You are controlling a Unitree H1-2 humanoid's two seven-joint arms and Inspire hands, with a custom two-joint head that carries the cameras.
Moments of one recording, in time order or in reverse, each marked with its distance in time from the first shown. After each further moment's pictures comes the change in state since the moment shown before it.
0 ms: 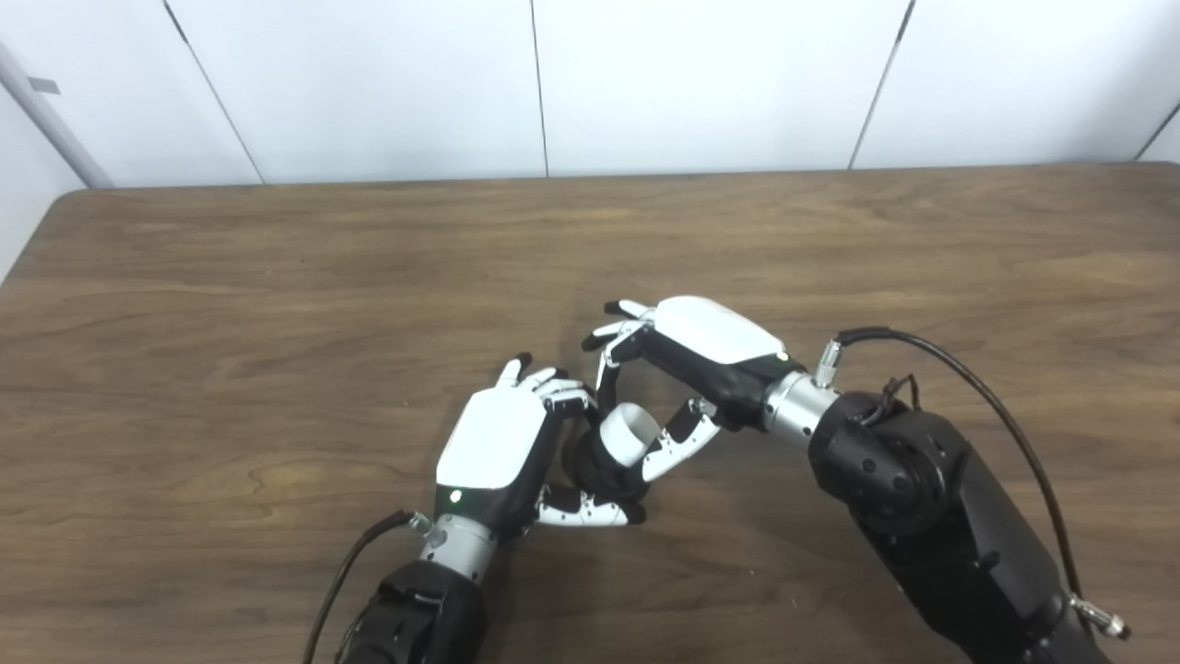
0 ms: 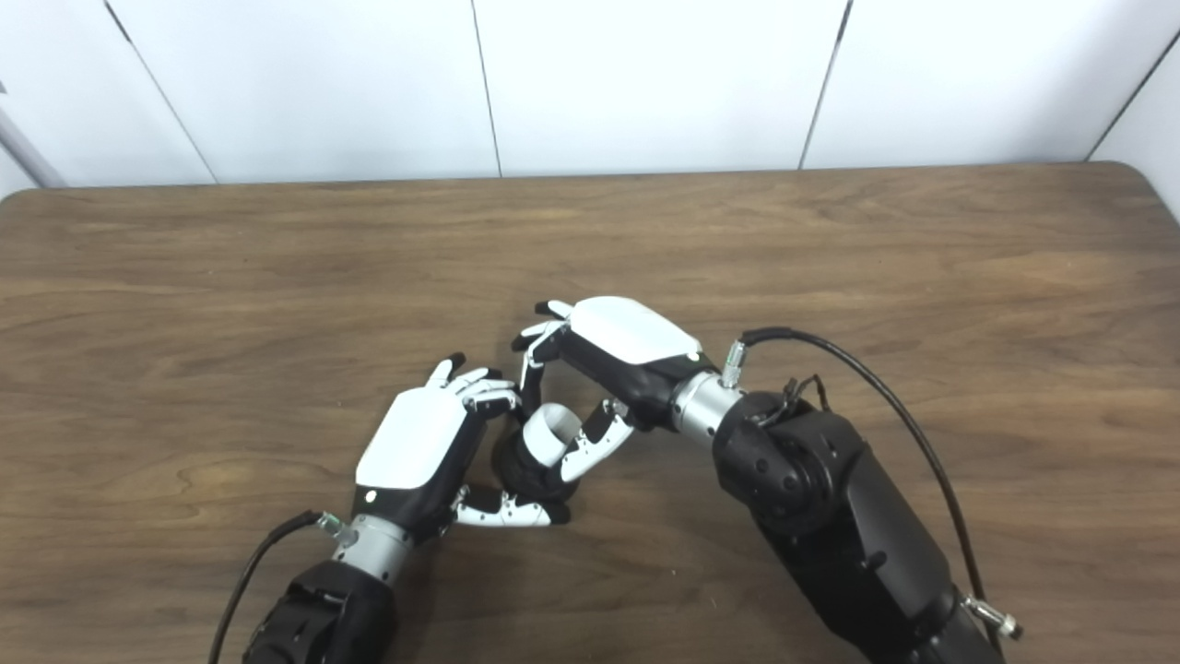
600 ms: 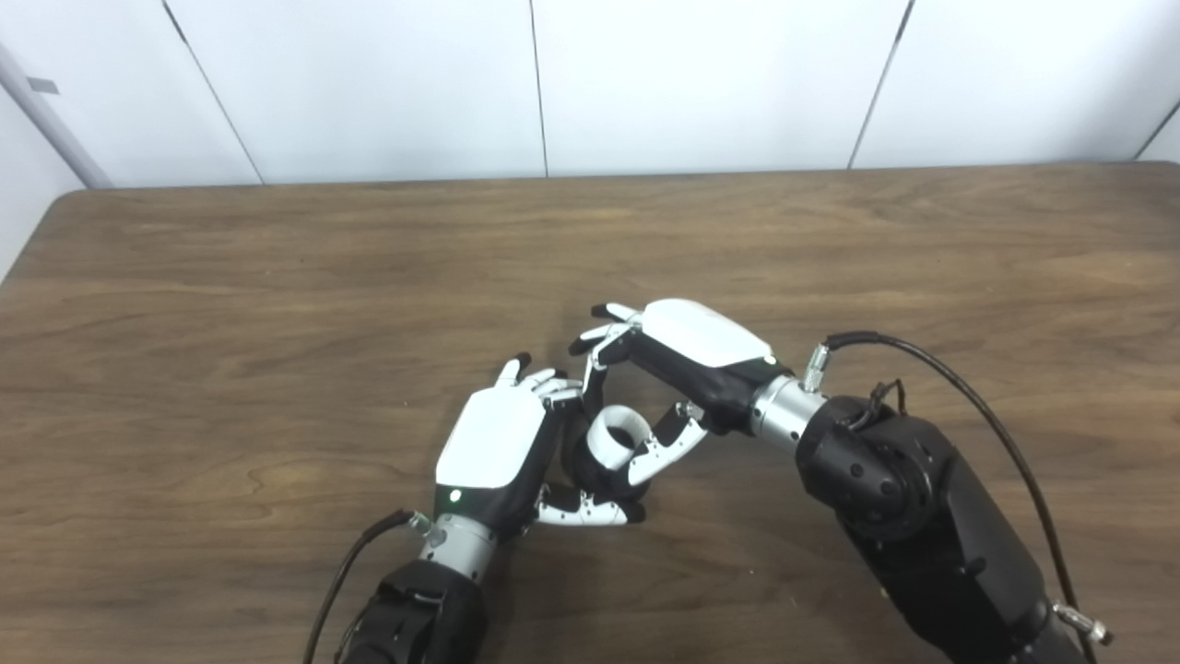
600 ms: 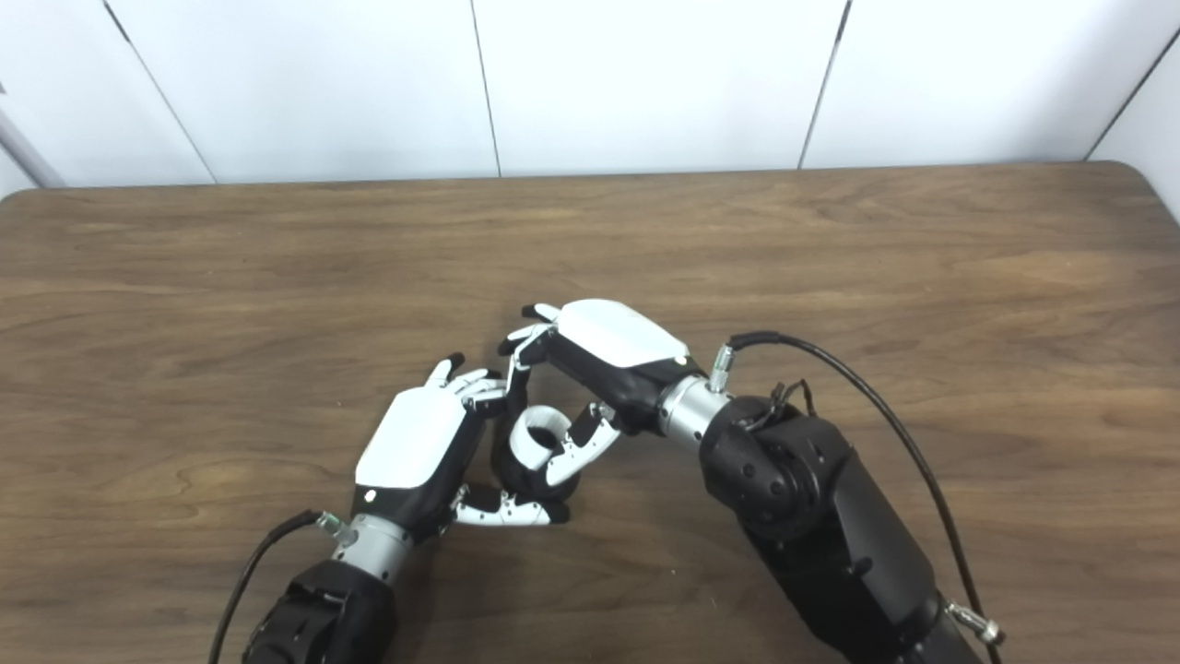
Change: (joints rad) left arm -0.001 0.000 -0.003 -0.001 0.001 0.003 0.000; right arm 0.007 0.034 0.000 -0.012 -0.016 0.005 0.014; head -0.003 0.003
